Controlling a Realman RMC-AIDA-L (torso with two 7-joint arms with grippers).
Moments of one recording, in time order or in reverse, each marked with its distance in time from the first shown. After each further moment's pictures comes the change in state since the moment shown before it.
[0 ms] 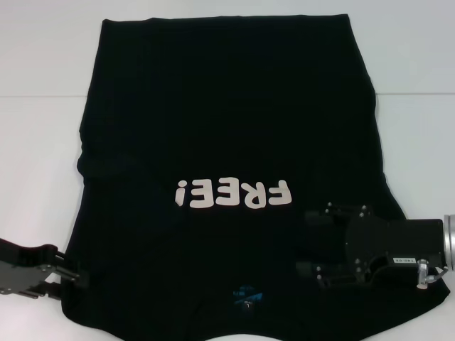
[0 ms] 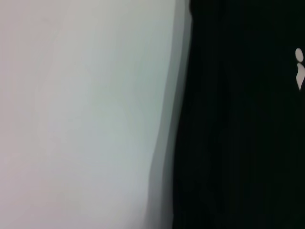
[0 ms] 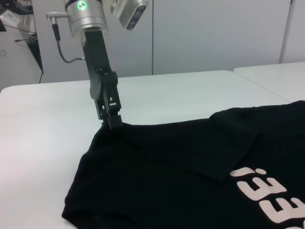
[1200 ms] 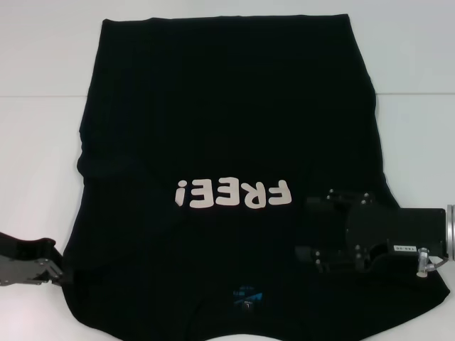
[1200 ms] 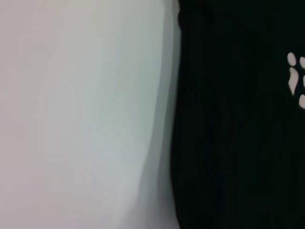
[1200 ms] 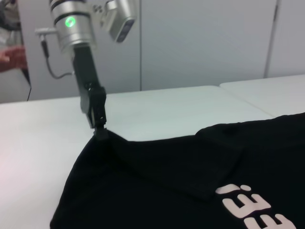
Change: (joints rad) left arm -0.005 -0.008 -0.006 0.045 0.013 0.013 0.017; right arm -0.003 -0.001 0.001 -0.013 0.052 -0.001 0.021
